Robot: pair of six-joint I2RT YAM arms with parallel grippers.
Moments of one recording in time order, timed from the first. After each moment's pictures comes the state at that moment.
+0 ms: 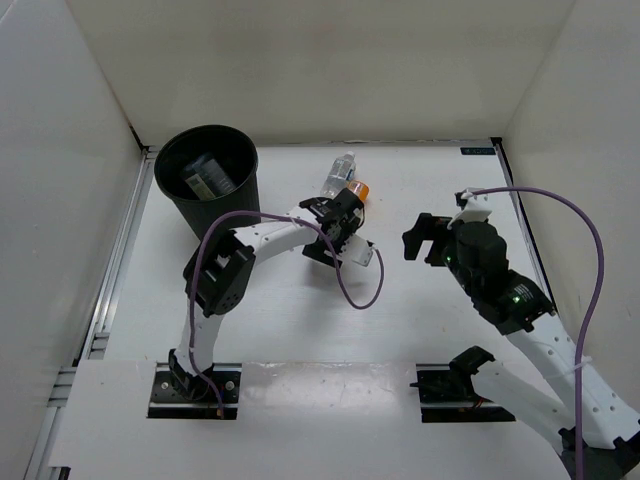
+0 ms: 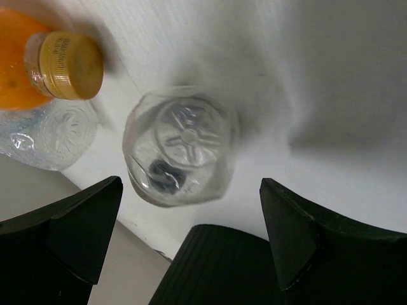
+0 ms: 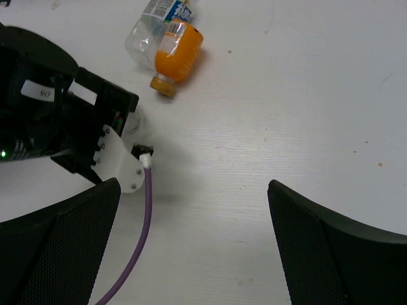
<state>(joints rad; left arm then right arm) -0.81 2.06 1.61 -0.72 -0.19 1.27 0.59 0.73 0.89 -0.55 0.31 0.38</state>
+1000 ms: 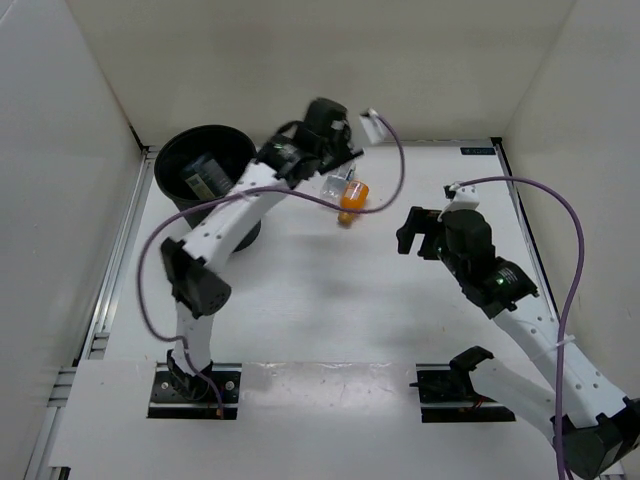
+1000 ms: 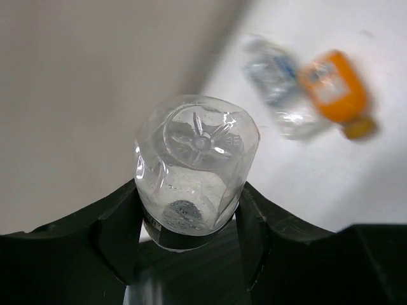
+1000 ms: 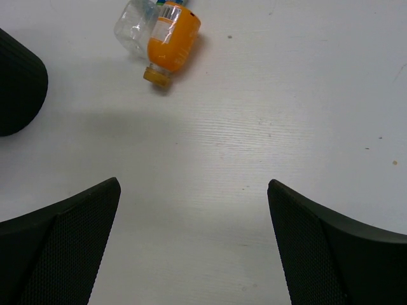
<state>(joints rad) -0.72 1.98 2.23 -0.79 -0.27 0.70 0.54 0.84 0.89 -0.51 0.25 0.39</state>
